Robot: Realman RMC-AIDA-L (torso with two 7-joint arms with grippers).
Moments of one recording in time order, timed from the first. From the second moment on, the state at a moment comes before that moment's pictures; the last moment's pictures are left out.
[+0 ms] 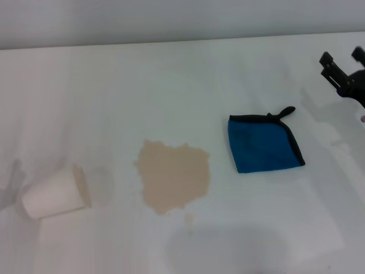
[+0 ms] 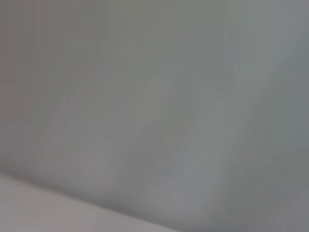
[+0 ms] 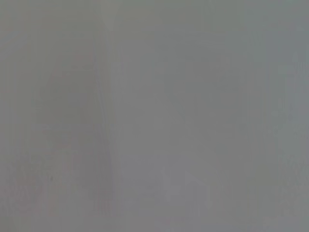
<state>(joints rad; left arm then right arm) -0.18 -2.08 2.79 0.13 -1.18 1.39 -0.54 0.37 2.02 -1.30 -0.08 -0.32 -1.24 0.48</state>
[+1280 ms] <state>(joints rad) -0.15 -2.08 2.78 0.19 -1.33 1.41 -0.38 0.35 2.03 -1.29 -0.05 -0.29 -1.31 0.25</state>
